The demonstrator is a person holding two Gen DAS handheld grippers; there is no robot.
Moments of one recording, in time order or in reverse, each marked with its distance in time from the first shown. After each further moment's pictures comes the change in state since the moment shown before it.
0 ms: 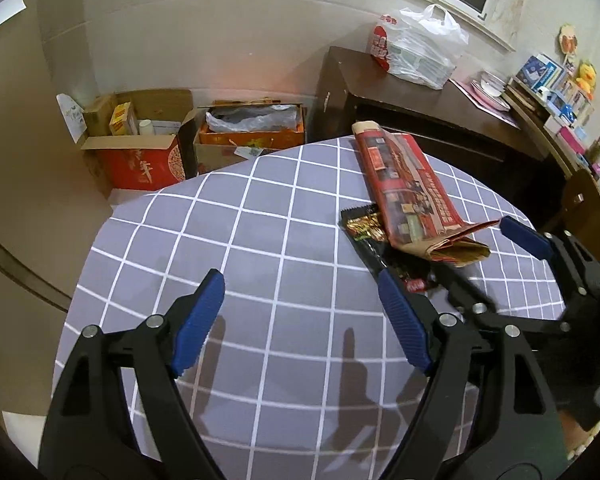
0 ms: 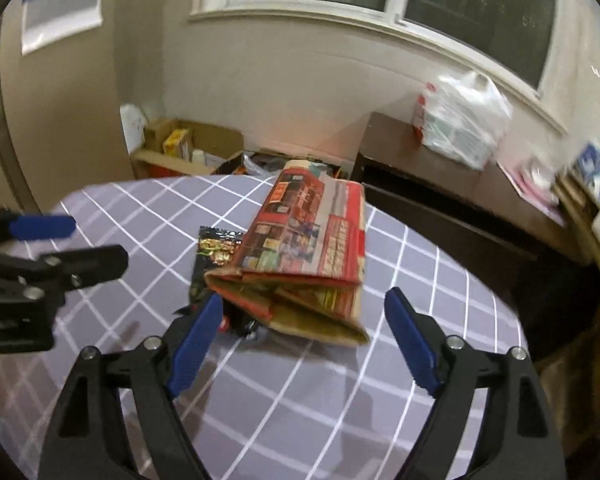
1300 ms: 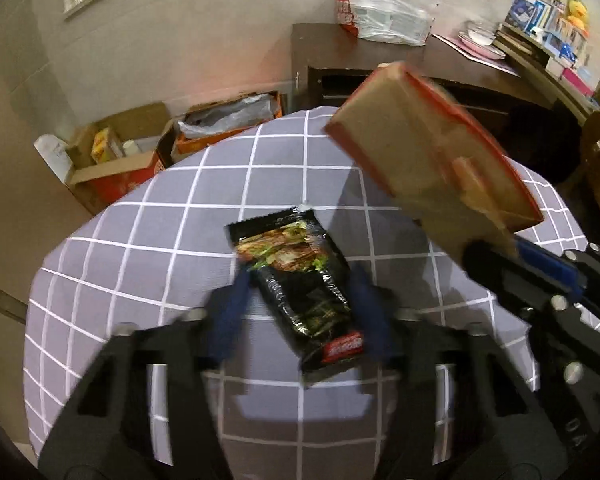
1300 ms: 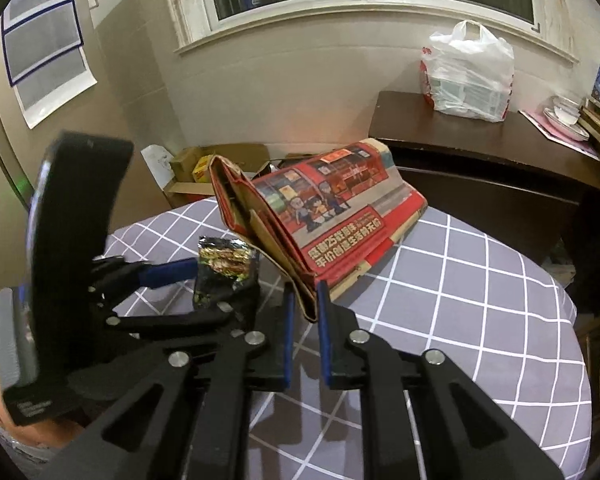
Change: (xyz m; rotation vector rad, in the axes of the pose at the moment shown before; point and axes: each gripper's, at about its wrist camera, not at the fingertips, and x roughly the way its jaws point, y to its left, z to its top) left arm 0.058 -0.081 0.010 0.178 0.044 0.095; right arm -0.010 -0.049 -0.010 0.236 -0.006 0.220
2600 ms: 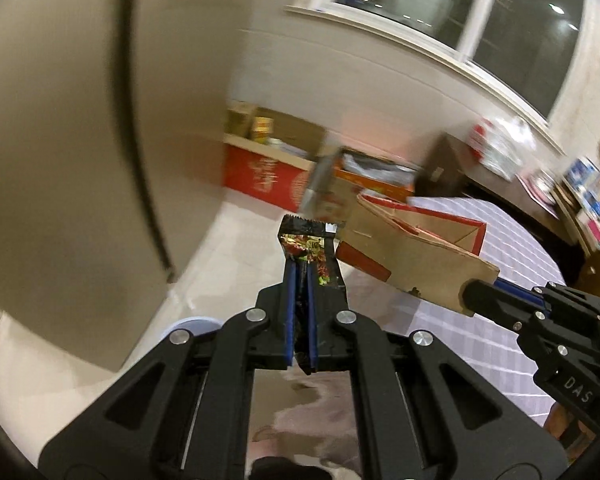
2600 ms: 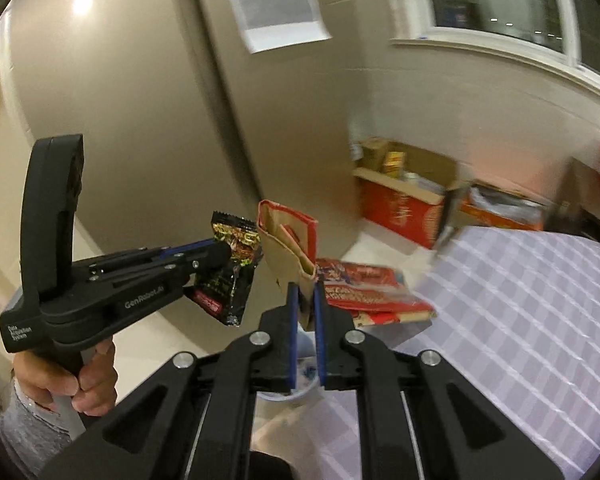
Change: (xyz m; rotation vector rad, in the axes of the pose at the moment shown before) left arm -0.239 0.337 -0.230 -0.486 -0.227 0.094; right arm -0.062 0.381 -0.043 -0.327 0.036 0.407
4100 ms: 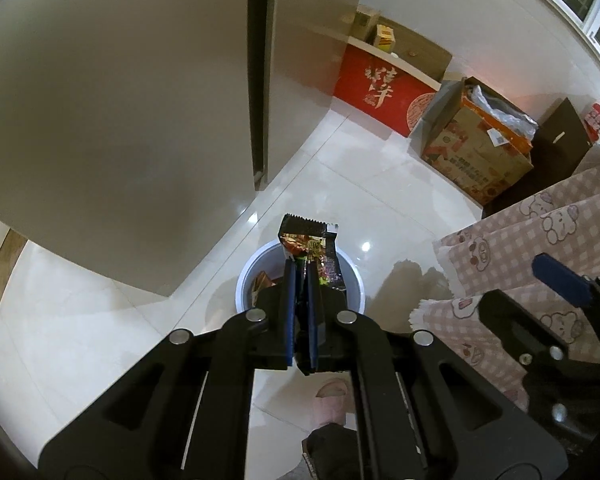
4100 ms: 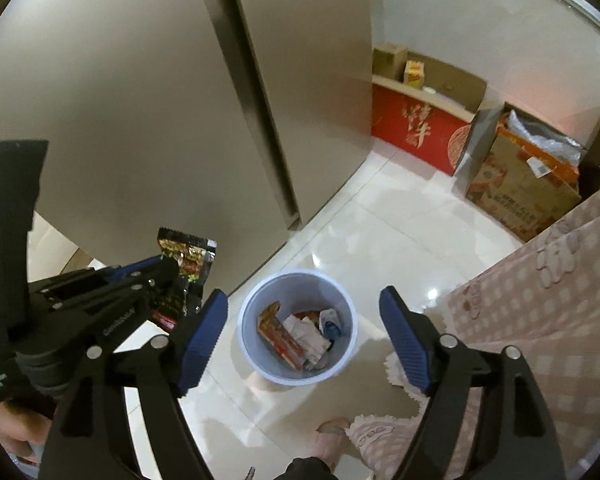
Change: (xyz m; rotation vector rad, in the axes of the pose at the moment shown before) left arm 0.132 0.164 -0.077 -0.152 0.287 0.238; right arm 0.223 0.080 -0.060 0.052 0.255 -0.123
